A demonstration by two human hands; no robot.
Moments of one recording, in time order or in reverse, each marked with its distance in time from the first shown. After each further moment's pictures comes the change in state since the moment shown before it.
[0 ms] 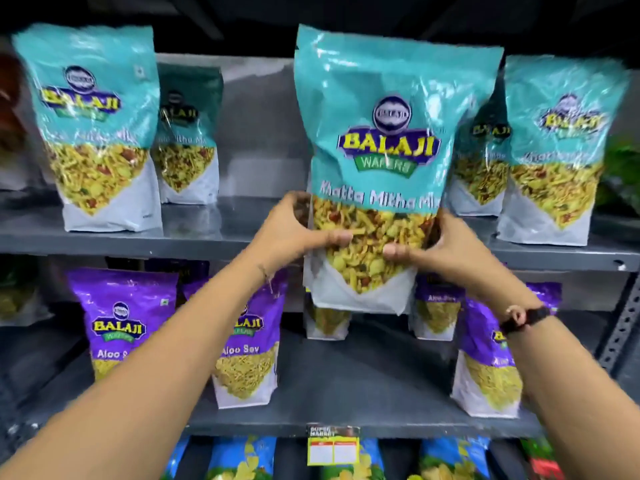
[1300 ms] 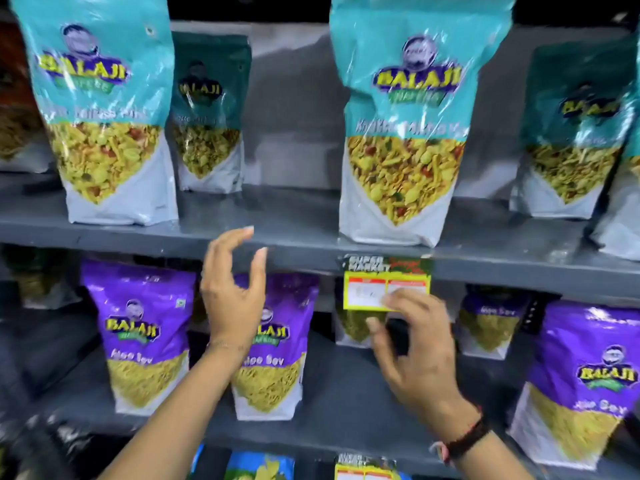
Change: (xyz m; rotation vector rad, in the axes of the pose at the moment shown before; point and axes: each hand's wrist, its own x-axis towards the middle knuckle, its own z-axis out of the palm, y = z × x) left_hand -0.021 -0.115 -0.042 0.265 0.721 0.351; right_hand -0.009 0.076 0.138 -0.268 0.412 -0.591
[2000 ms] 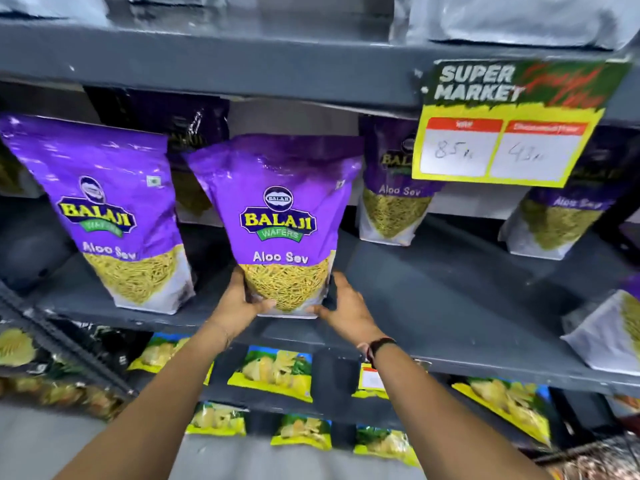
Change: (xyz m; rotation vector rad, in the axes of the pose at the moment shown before) left_hand -0.147 -0.187 -0.022 0.019 -0.725 -0.918; right_hand -0.169 0.056 0.176 0.344 -0.864 1.005
